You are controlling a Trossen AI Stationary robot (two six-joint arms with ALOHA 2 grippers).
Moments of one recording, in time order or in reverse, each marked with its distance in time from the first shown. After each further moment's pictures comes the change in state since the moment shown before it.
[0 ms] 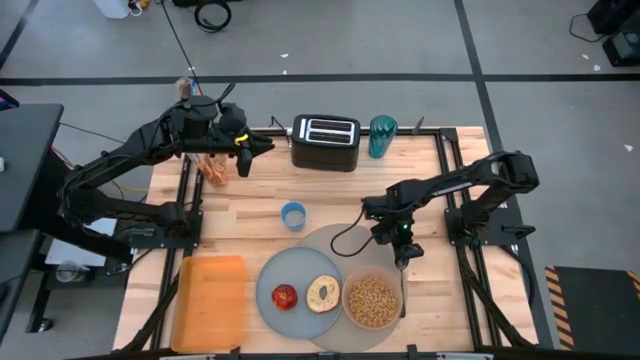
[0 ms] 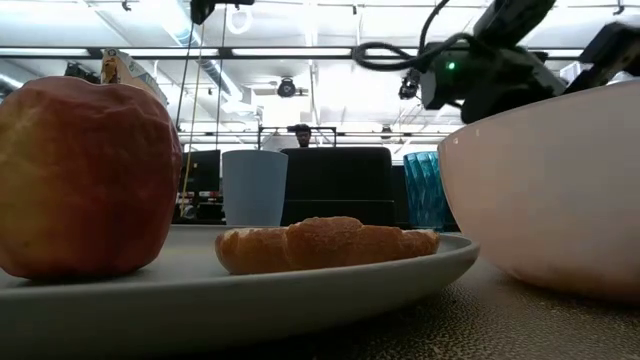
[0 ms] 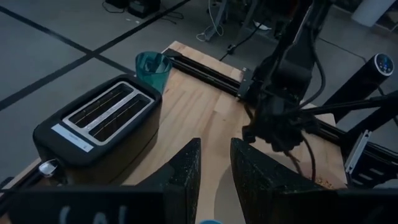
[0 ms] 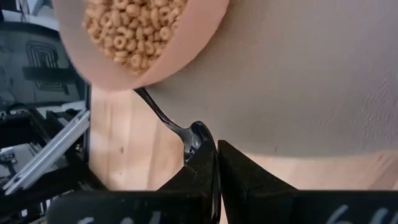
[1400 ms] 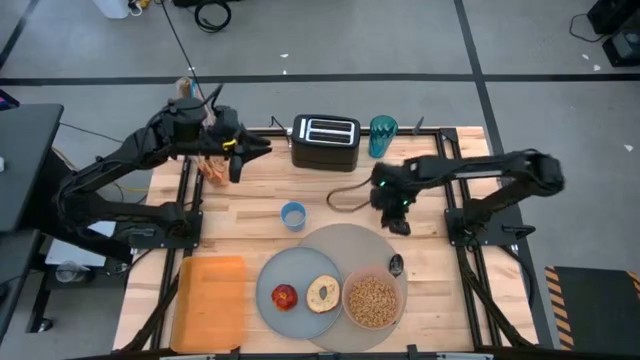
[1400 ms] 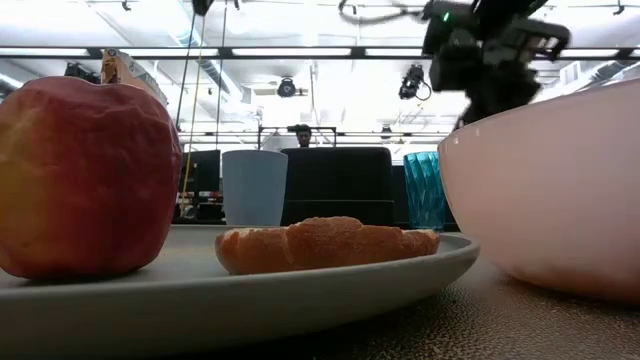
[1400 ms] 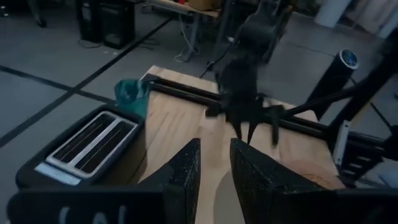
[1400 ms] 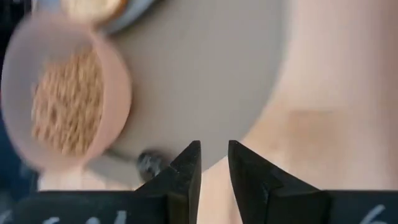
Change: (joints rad) left arm 0.014 -0.069 -0.073 0.111 0.097 0.118; right arm -0.170 -0.236 0.064 0.020 0.262 0.213
